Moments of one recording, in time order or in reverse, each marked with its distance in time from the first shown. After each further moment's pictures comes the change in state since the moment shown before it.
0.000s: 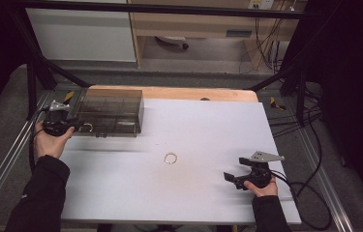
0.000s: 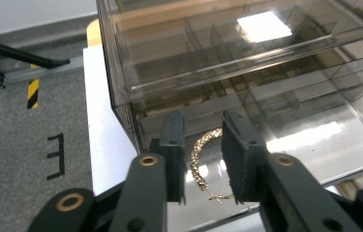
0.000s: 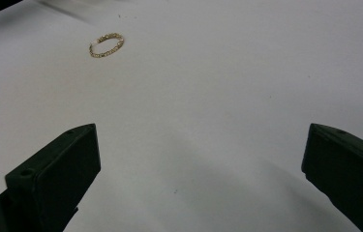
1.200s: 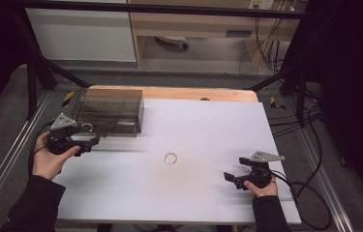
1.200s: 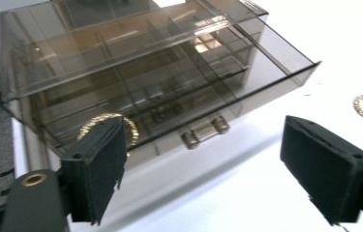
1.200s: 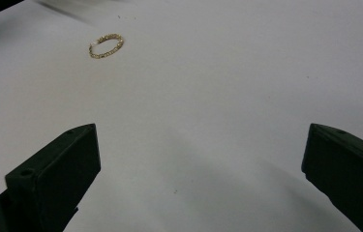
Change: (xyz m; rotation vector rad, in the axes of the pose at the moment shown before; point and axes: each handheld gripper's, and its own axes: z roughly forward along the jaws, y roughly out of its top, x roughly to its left) left arm -0.057 -0.023 -0.037 -0.063 -0.158 0.108; right arm 0.000 0.000 0.000 -0.001 -0.002 0.000
